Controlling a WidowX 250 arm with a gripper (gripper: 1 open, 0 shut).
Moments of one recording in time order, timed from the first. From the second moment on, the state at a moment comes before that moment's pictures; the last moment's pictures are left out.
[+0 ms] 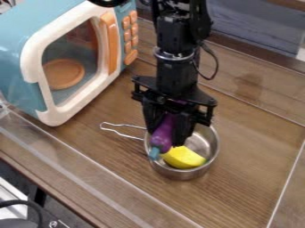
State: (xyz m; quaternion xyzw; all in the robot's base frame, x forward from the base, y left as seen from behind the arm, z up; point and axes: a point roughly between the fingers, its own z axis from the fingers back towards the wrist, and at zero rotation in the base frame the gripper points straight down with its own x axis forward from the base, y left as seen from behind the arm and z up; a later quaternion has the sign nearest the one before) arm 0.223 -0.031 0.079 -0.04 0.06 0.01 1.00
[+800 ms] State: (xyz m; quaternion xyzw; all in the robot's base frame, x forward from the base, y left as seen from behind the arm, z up) arm 0.222 -0.026 0.078 -0.04 0.07 0.00 1.00
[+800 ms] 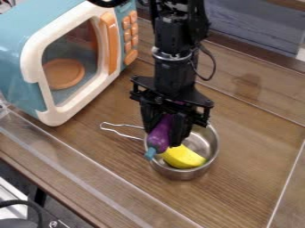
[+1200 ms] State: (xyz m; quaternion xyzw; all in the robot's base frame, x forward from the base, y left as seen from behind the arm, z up) arm 0.221 -0.025 0.076 -0.03 0.07 0.00 1.00
